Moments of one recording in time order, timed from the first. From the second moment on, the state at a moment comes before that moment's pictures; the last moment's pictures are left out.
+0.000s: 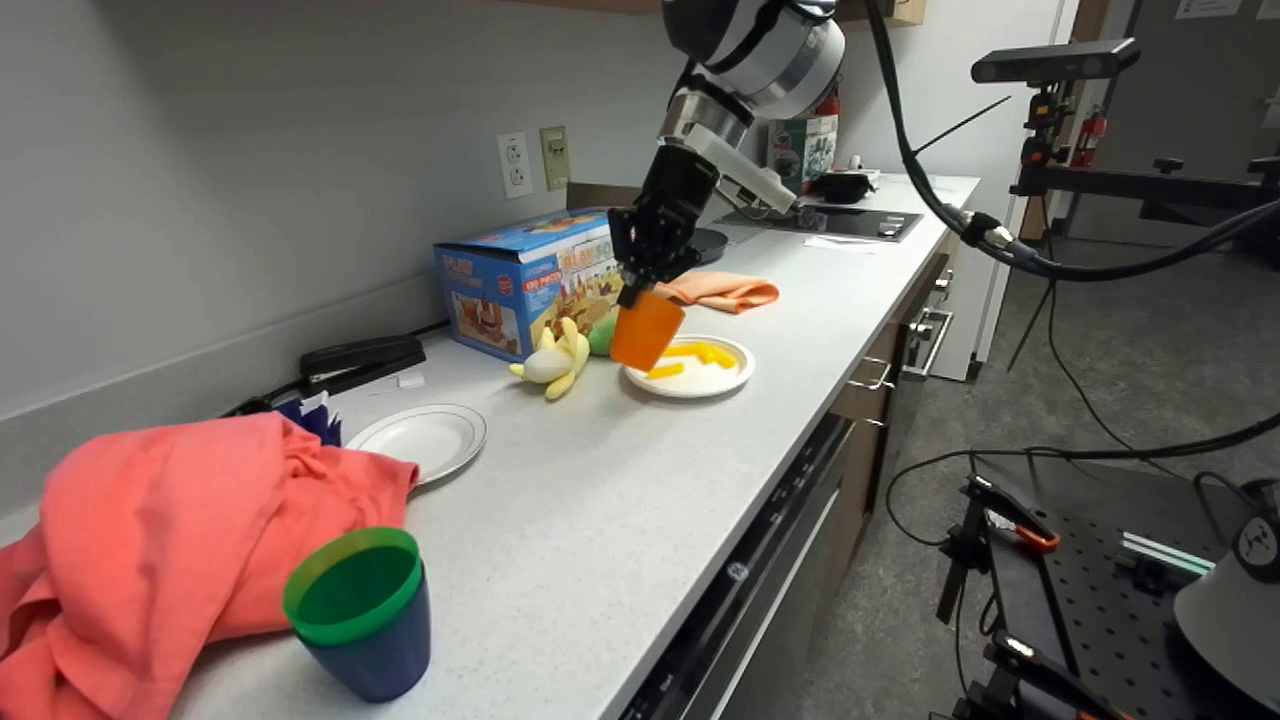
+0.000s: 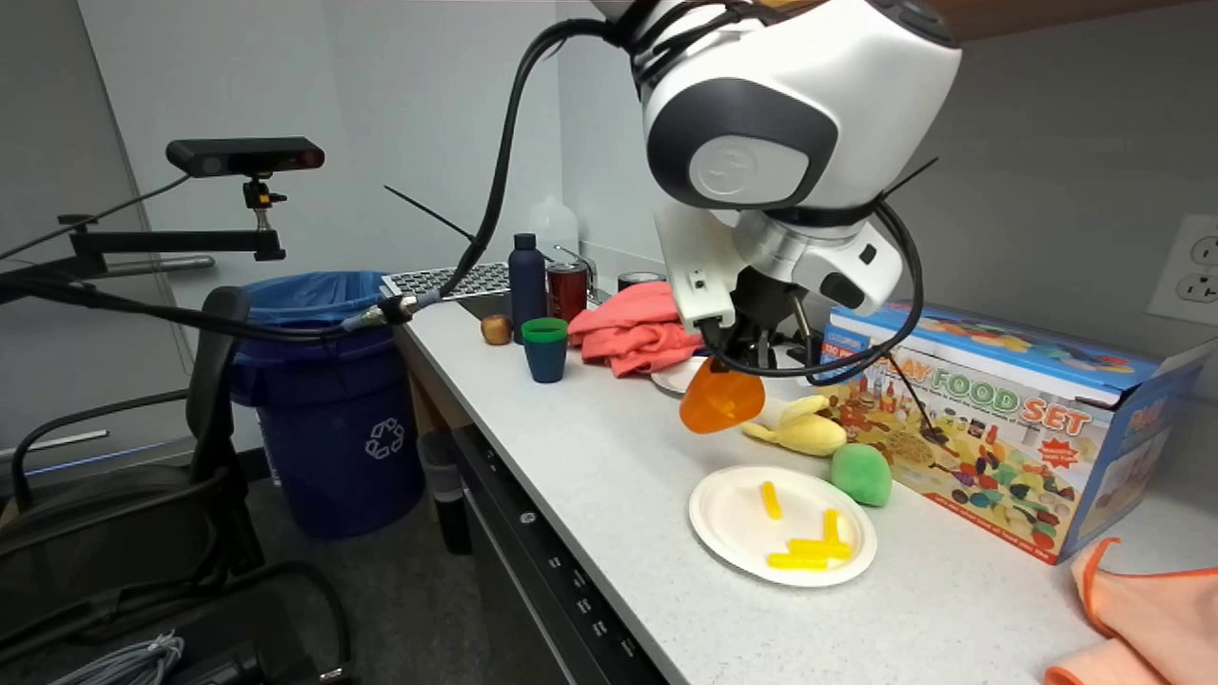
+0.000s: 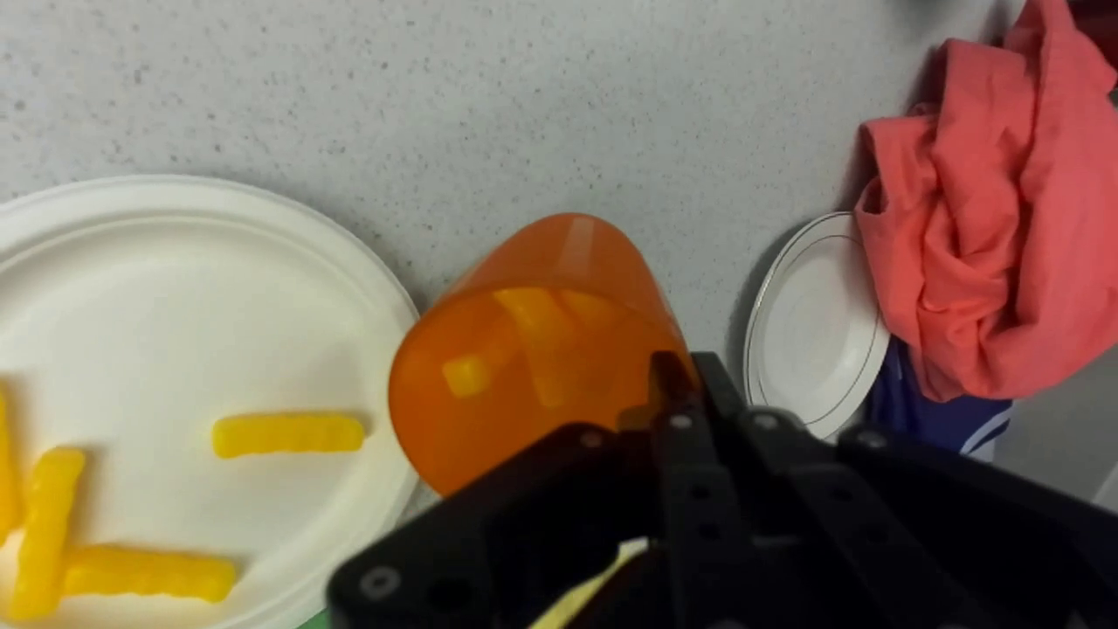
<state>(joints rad) -0.17 0.16 -0.09 -2.04 0.75 2.21 -0.11</state>
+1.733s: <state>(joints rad) -0.46 0.59 -0.20 -1.66 1.31 1.40 0.09</state>
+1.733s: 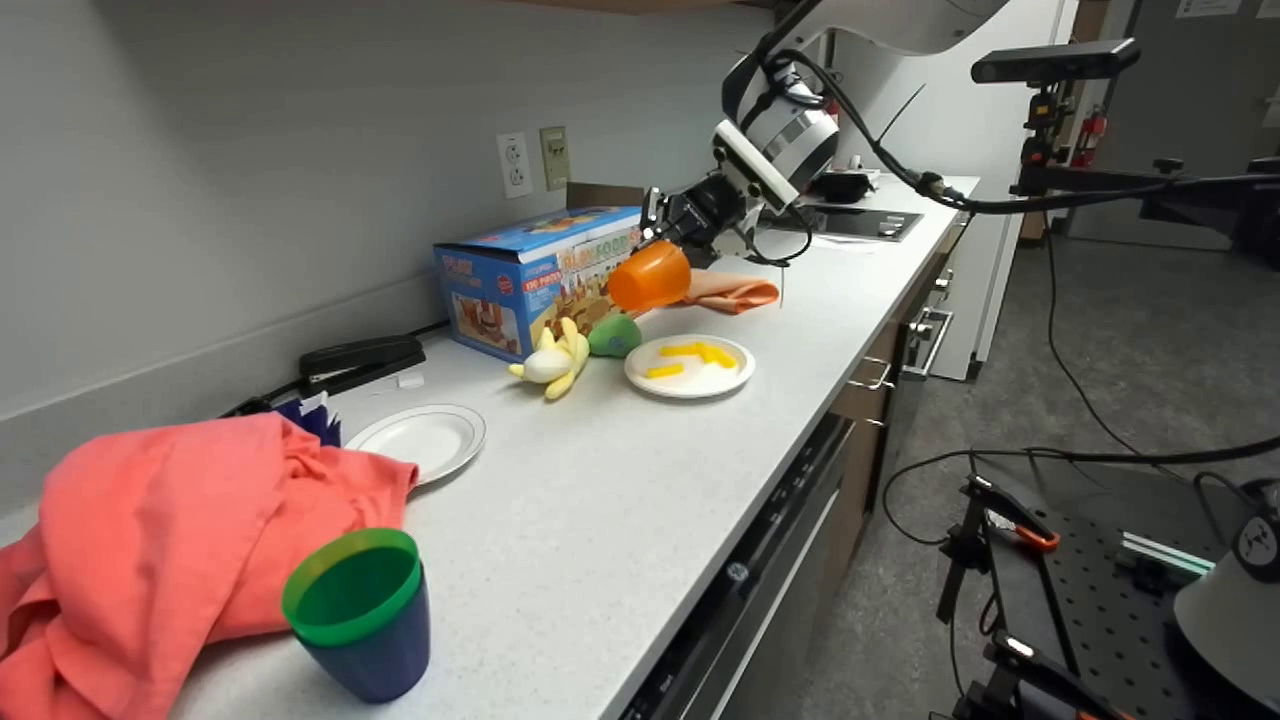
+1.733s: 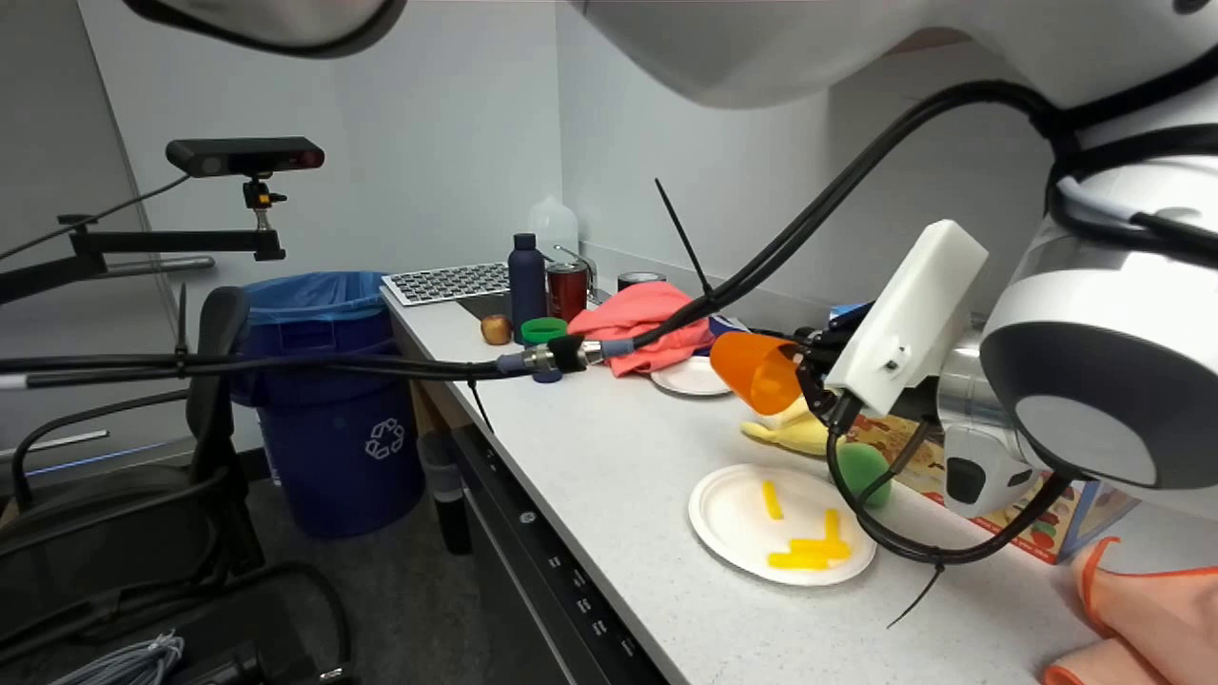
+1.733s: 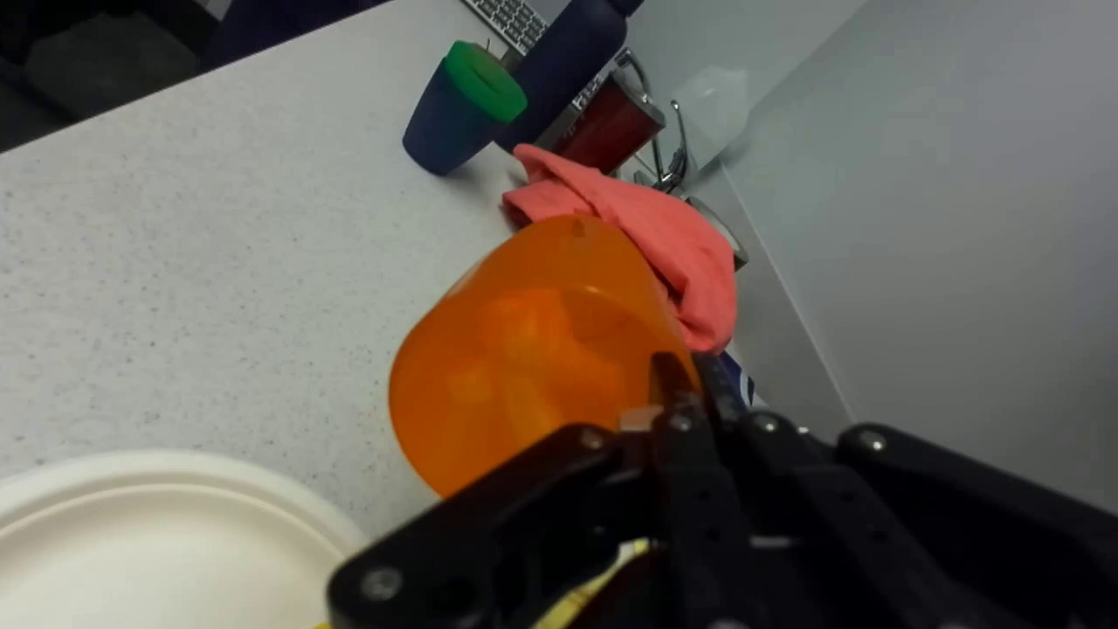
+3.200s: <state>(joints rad) -0.50 0.80 -0.24 -1.39 1.31 1.20 0.36</state>
